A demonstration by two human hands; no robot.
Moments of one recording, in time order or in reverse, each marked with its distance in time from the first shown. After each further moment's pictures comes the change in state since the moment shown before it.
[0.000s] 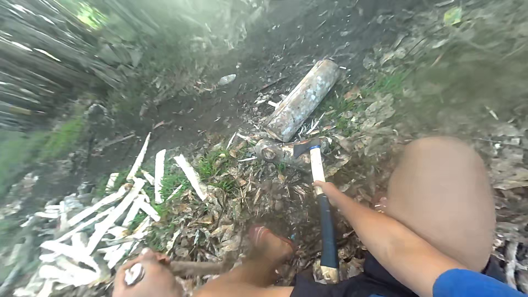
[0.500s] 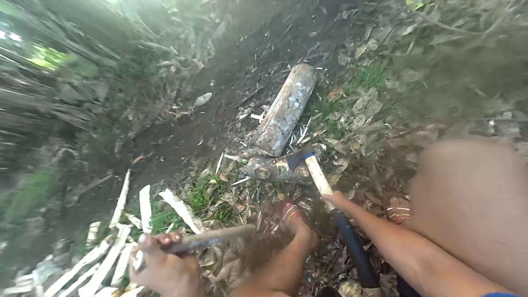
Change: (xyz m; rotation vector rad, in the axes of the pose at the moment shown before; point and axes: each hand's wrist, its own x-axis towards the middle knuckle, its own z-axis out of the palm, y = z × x) left_hand 0.065 0.029 0.177 -0.593 -0.187 -0.140; right_hand 0.028 -0.007 -0.018 -0.175 0.065 -0.044
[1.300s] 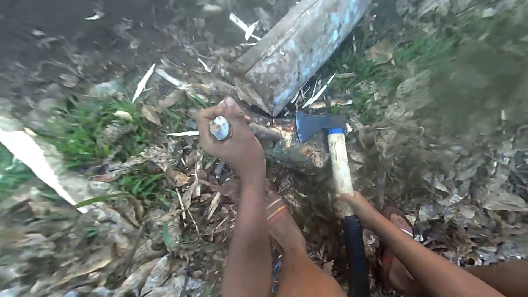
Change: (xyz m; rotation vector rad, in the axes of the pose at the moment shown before) left_hand -0.005 -0.284 0.184 -0.236 -0.017 0.050; right_hand 0.052 0.003 -0.019 -0.003 -0.005 0.030
